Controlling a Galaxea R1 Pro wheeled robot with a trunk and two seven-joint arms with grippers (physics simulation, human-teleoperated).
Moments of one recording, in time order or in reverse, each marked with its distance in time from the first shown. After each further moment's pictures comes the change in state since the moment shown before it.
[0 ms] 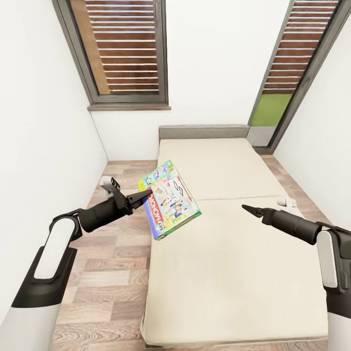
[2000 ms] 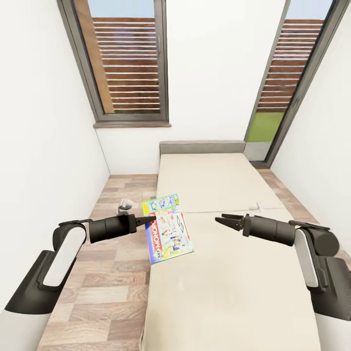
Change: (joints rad) left arm 0.029 0.097 -0.132 0.026 -0.427 -0.022 -0.120; right arm 0.000 0.004 0.197 0.000 -0.009 0.052 0.369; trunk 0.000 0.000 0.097
